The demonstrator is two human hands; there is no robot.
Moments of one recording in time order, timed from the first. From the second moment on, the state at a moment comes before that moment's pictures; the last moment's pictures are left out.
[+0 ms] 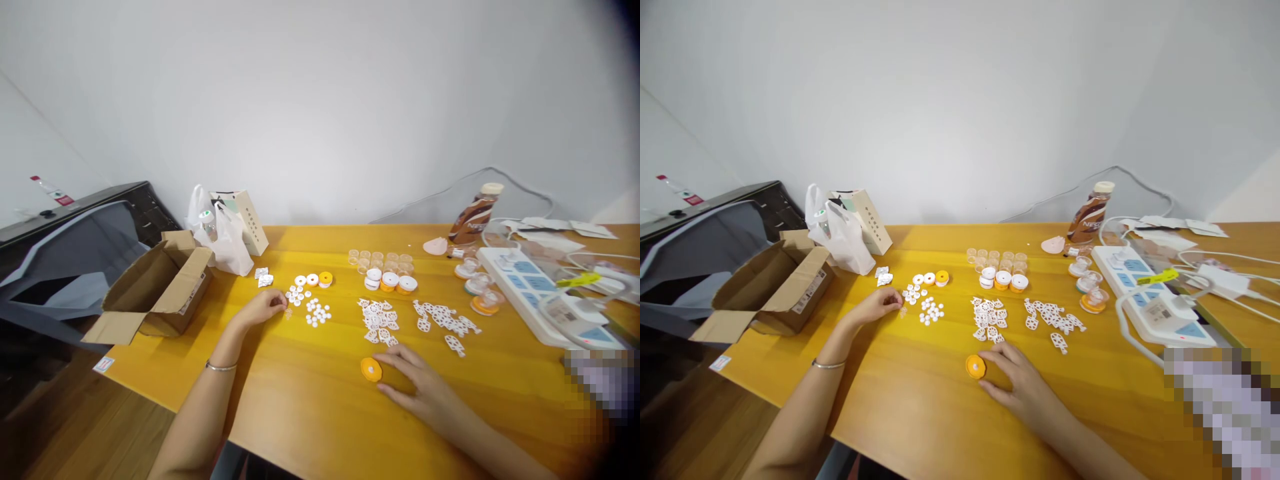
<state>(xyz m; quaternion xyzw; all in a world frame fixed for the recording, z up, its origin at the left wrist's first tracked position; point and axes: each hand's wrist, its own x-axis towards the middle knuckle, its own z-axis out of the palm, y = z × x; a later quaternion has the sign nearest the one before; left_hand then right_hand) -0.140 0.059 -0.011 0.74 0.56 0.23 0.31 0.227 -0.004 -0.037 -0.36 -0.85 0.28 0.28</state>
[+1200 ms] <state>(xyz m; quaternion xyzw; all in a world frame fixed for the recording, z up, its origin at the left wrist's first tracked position) 0.028 -0.014 -0.006 0.61 0.46 0.41 0.51 0.196 -0.007 -0.008 -0.41 -0.69 0.48 0.34</state>
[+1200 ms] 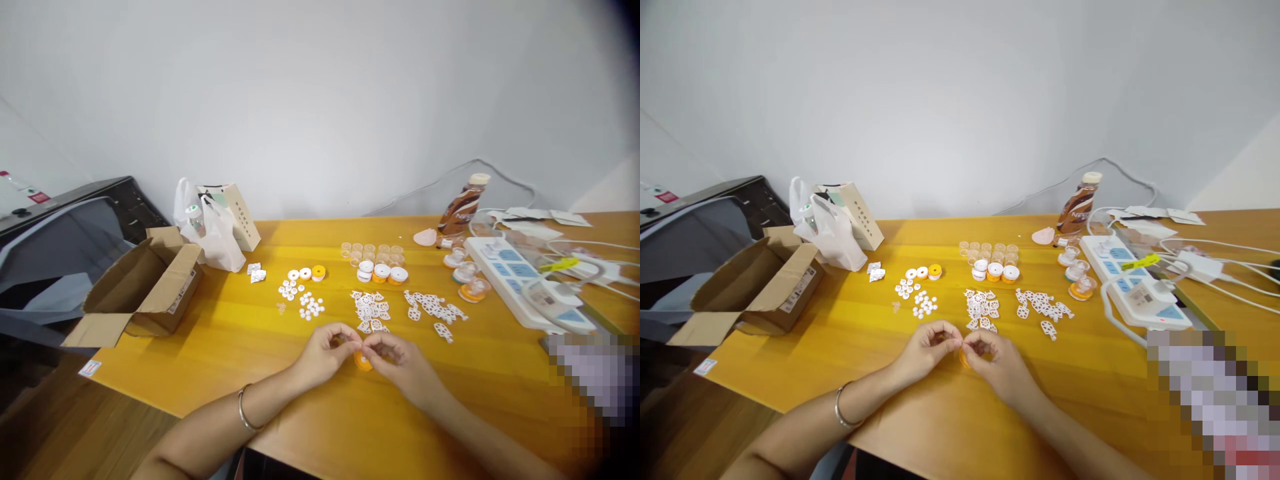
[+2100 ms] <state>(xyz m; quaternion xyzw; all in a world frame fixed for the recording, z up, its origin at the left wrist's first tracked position) 0.018 -0.010 -0.025 0.86 0.37 0.29 0.19 0.213 -0.011 -0.032 -0.39 -0.81 0.29 0.33</state>
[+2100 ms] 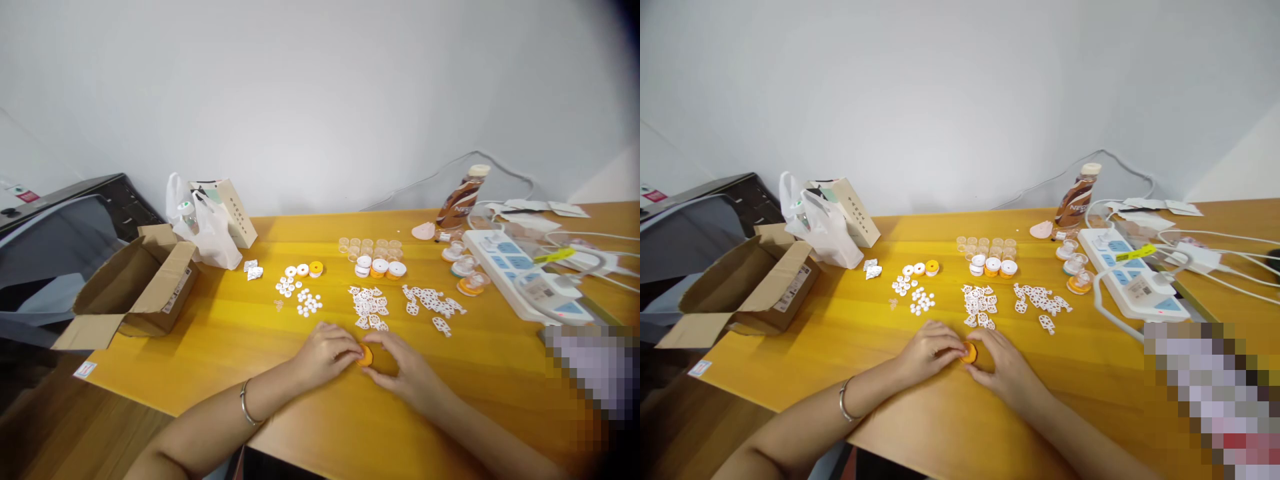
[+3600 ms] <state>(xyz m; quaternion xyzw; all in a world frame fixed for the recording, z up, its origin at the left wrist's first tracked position) 0.002 -0.017 -0.027 0.90 0.34 0.24 0.11 0.215 -0.013 -0.051 -0.33 -0.86 0.17 0.35</state>
